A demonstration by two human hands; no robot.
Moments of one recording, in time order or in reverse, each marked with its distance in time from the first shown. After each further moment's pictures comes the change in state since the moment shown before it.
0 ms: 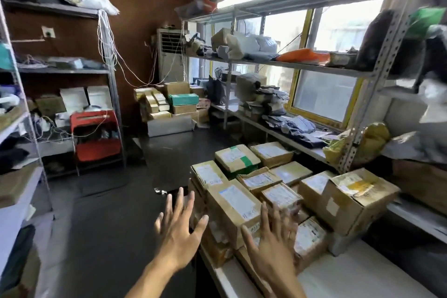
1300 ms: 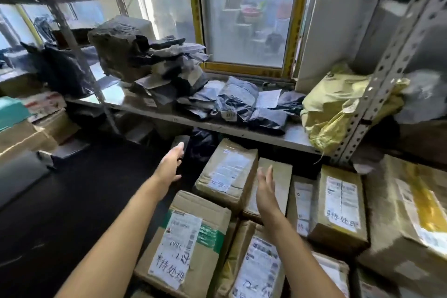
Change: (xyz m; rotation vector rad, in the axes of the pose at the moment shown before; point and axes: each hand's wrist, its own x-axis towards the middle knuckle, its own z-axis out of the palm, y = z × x) left_hand 0.647 0.147 0.206 -0.738 -0.776 -0.085; right_hand 0.515 0.083 0.040 1.185 0.385 0.681
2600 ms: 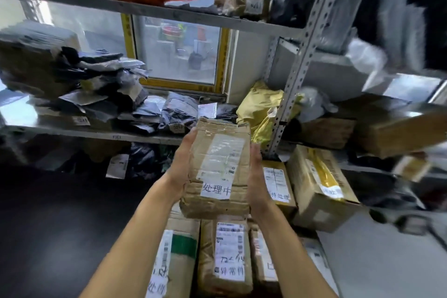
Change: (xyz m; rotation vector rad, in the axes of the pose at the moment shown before) left_hand -0.093 0.070 0.061 -0.321 -0.742 0.160; right_hand -0.098 -0.077 -0.017 0.096 0.168 -0.364
